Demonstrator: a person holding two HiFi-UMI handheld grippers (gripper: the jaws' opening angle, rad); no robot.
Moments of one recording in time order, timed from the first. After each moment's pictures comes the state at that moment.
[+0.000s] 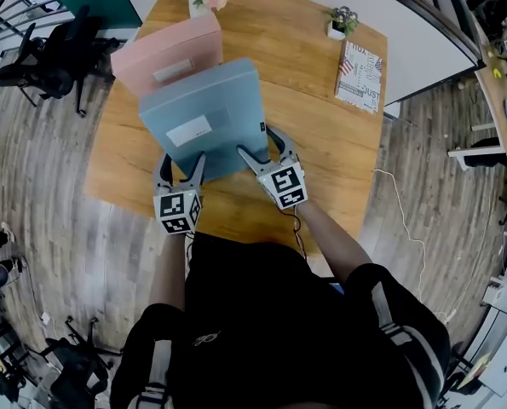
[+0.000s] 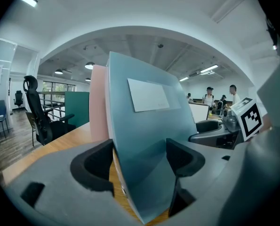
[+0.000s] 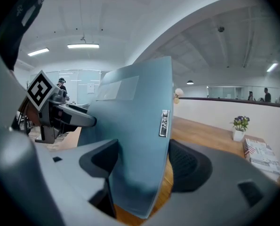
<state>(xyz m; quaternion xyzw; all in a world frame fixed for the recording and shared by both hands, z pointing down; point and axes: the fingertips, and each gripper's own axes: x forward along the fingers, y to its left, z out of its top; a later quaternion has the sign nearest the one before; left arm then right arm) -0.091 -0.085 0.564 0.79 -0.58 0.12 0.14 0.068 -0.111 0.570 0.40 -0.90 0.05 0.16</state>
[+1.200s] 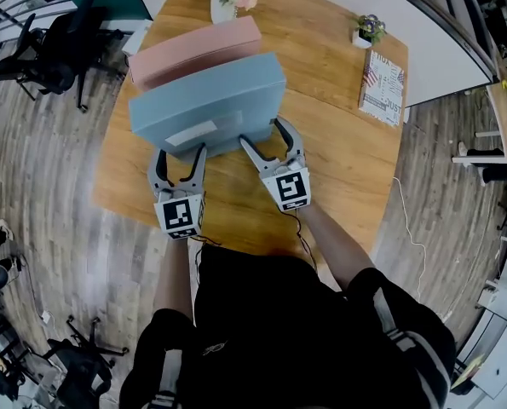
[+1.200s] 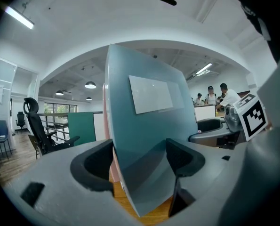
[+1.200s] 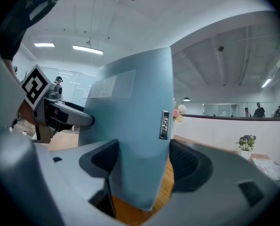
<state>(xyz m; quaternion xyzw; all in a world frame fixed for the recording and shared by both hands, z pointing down) -0.151 -0.145 0.526 0.79 -0.61 0.09 0.02 0.006 -0.174 0.540 0.44 -0.89 -0.03 0.09</state>
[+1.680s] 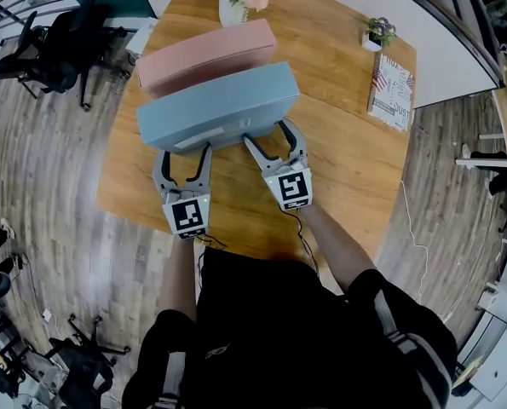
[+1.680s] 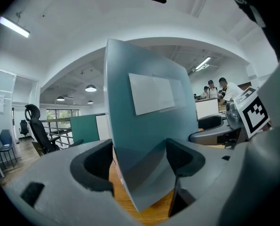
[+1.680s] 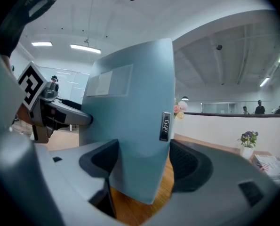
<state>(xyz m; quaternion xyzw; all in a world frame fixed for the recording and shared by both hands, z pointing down) -0.159 -0.158 0.535 0.78 -0.62 0.12 -0.01 -0.006 -0.189 0.556 0.45 -0.89 -0.02 0.10</state>
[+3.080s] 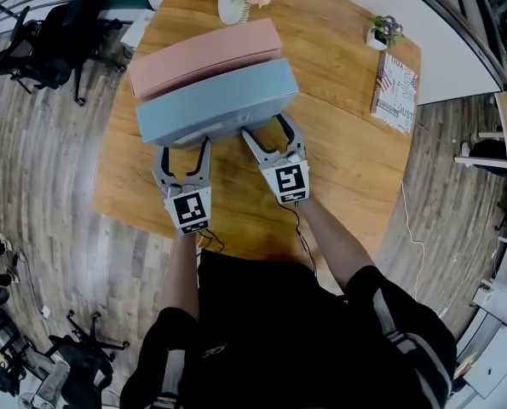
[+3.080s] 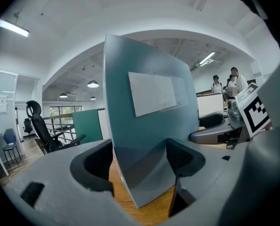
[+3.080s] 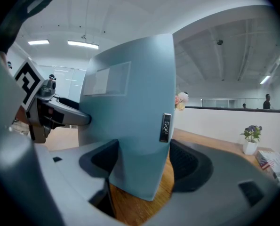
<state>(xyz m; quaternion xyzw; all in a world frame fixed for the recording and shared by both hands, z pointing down) -0.164 -0.186 0.562 0.76 -0.63 0.14 0.01 -0.011 -0.221 0.583 0.45 -0.89 0.00 0.12</state>
